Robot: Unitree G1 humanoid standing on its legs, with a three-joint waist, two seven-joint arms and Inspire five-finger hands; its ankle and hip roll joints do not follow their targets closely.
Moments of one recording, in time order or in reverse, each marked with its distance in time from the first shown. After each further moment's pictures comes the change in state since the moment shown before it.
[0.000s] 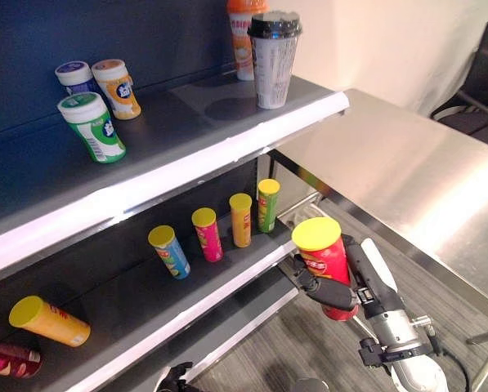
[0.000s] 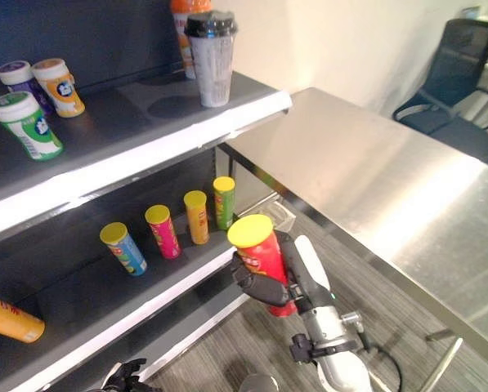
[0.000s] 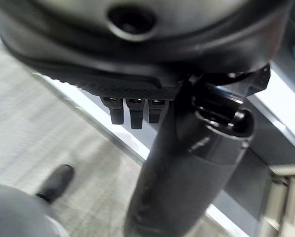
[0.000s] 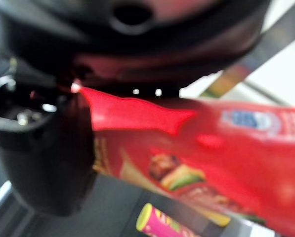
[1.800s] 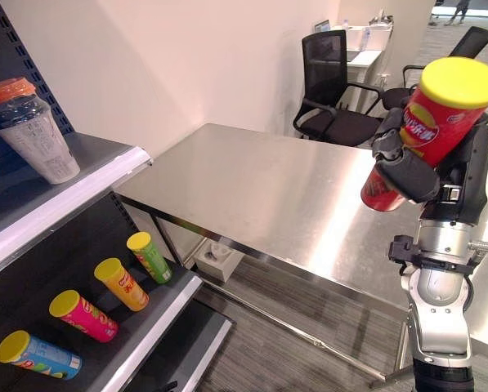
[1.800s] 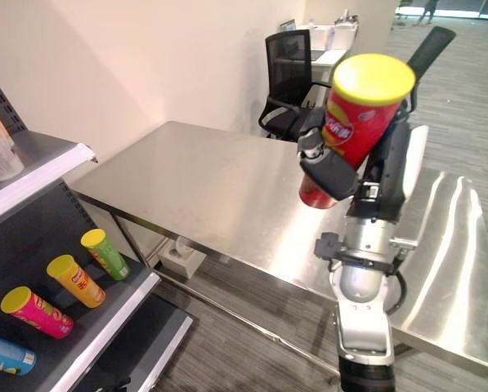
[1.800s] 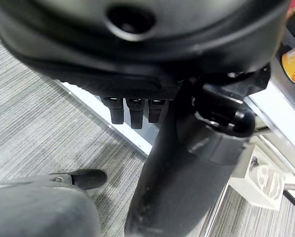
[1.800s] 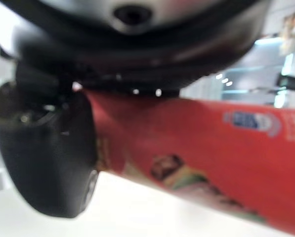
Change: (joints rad) left arm 0.041 -0.038 0.217 0.027 -0.165 0.052 -0.055; right arm -0.454 0.260 -0.287 0.009 0.063 0.121 -0.148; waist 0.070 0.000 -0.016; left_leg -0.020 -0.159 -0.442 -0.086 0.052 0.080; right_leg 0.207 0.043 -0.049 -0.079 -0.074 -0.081
